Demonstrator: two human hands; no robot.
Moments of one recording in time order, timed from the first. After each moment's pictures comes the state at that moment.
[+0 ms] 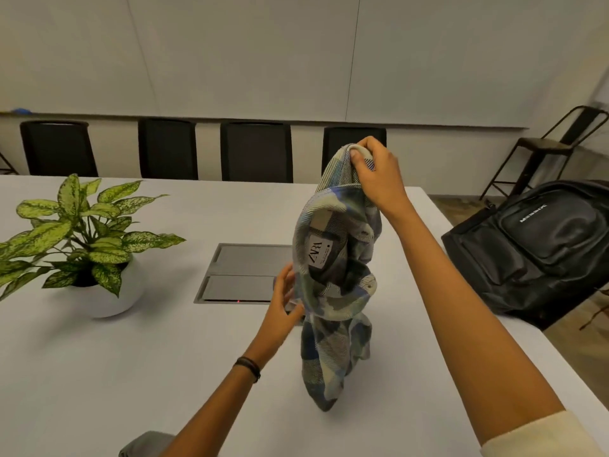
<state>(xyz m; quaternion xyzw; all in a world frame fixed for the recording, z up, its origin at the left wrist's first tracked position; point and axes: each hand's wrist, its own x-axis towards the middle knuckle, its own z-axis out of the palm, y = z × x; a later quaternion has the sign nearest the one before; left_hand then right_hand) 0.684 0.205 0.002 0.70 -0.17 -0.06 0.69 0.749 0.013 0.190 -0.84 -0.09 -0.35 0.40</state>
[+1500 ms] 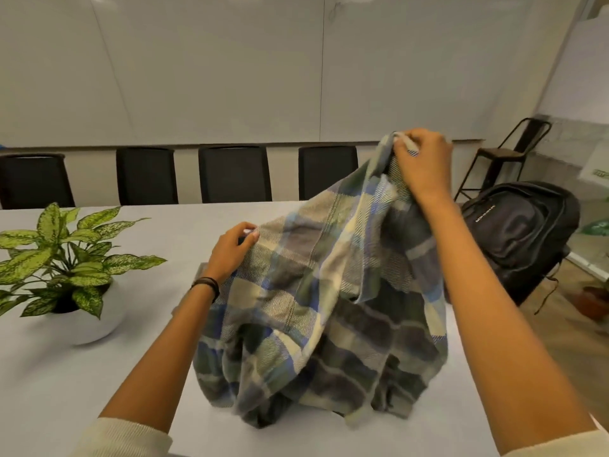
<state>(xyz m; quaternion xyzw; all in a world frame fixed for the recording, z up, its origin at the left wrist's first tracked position) 0.766 0.228 0.093 0.86 -0.22 0.09 0.46 0.651 -0.062 0.247 -0.82 0.07 -0.49 0.29</state>
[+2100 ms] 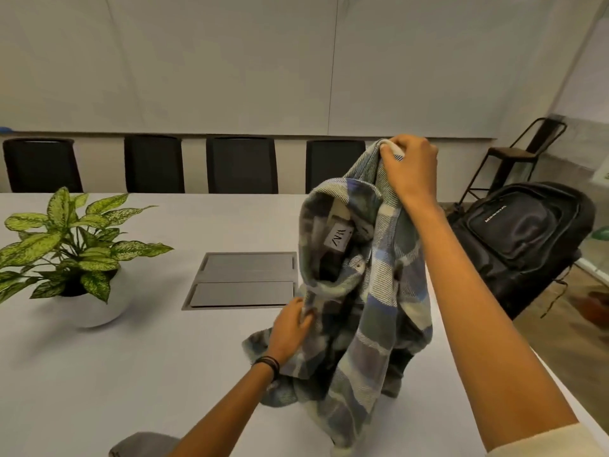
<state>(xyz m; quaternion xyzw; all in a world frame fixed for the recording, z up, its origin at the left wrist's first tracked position) 0.665 0.161 -0.035 0.85 -0.20 0.00 0.49 0.668 -0.033 0.233 -0.84 0.07 -0.46 0.28</state>
